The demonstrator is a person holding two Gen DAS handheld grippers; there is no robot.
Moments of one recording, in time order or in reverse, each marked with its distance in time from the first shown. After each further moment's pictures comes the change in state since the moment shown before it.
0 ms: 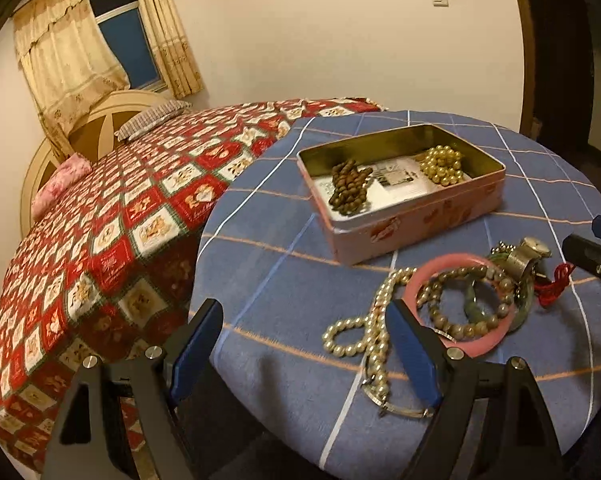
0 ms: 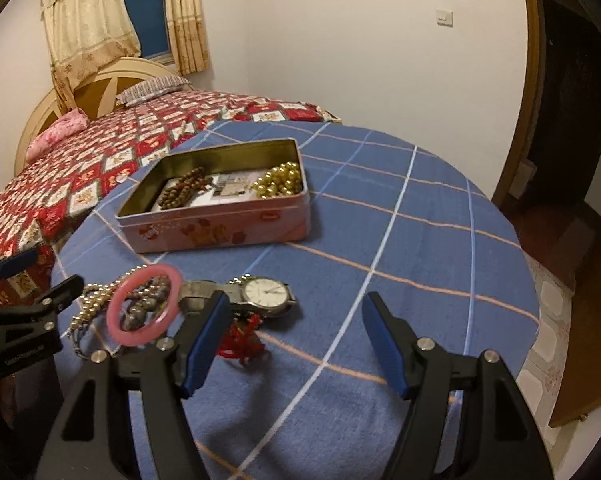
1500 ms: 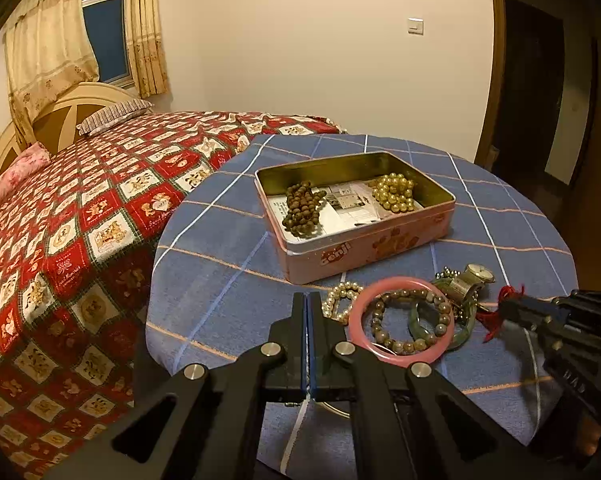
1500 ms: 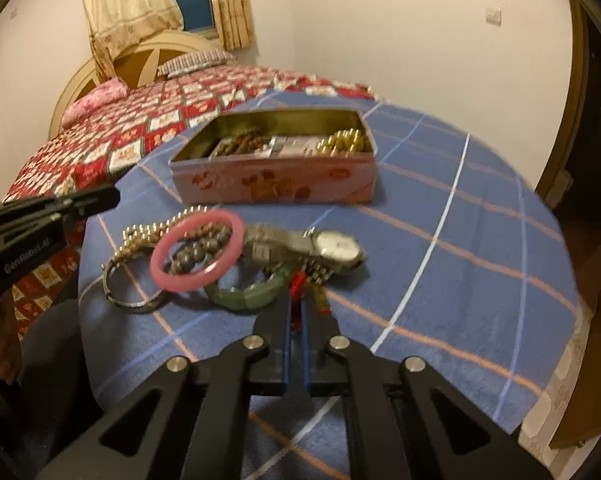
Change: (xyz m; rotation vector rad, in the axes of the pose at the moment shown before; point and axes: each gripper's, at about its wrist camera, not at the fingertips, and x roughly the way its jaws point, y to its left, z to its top) left arm -0.015 0.010 0.007 -0.066 -0.057 -0.210; right arm -0.001 0.024 -0.021 -0.096 0.040 0.105
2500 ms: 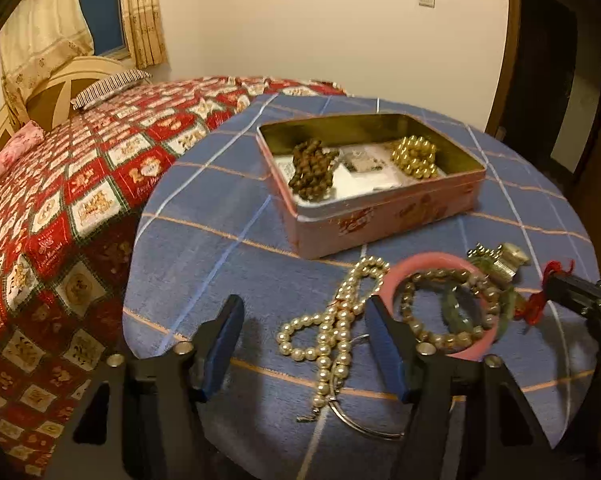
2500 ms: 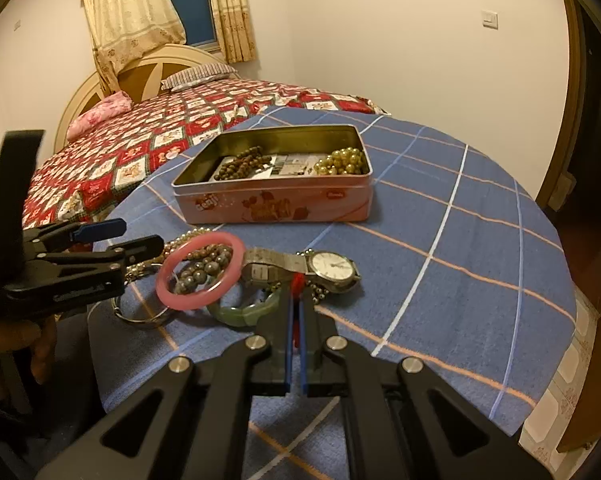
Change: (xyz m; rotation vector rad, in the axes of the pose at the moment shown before) left arm 0.050 0.008 -0.009 -0.008 0.143 -0.010; right arm -0.002 -0.005 0.004 0.021 -0.015 0.032
